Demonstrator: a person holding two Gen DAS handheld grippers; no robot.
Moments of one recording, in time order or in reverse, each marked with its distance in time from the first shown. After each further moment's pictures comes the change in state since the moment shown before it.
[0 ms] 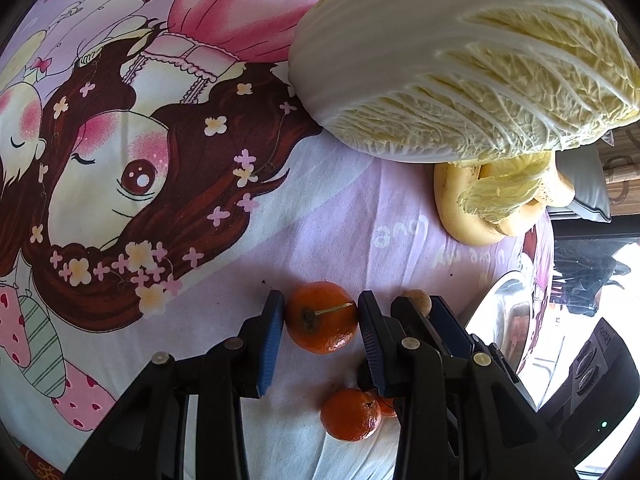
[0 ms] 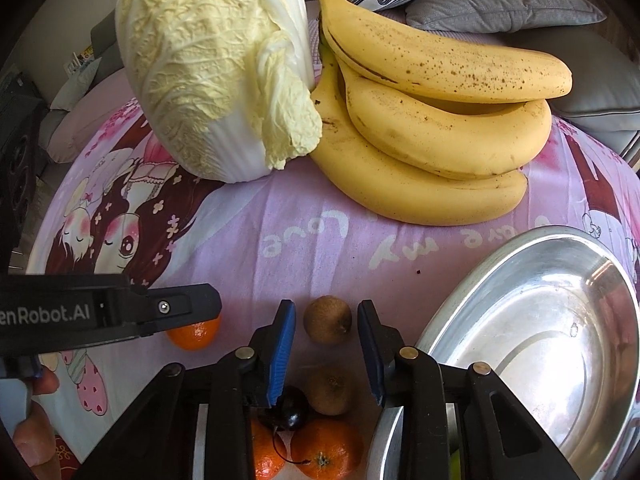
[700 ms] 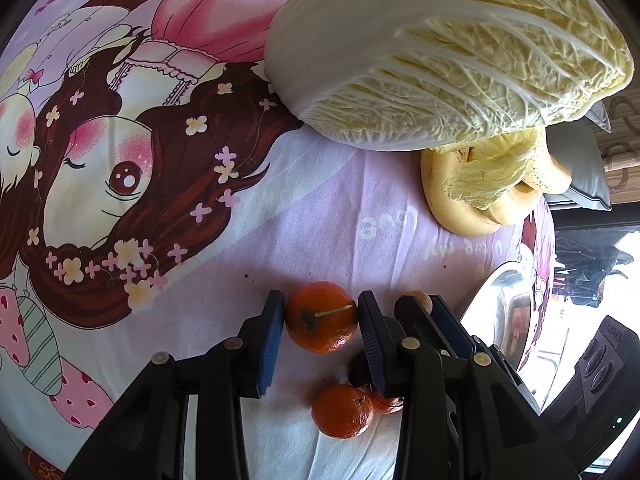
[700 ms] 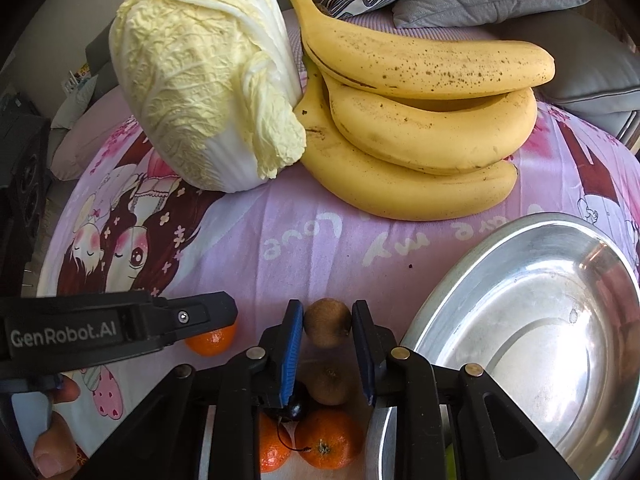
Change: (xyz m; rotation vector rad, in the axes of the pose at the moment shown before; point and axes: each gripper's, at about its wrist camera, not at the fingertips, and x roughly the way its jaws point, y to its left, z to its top) left arm 0.001 -0.013 -0.004 0.047 0.004 0.007; right arm -0.024 -0.023 -0.003 0.077 -0.004 0.044
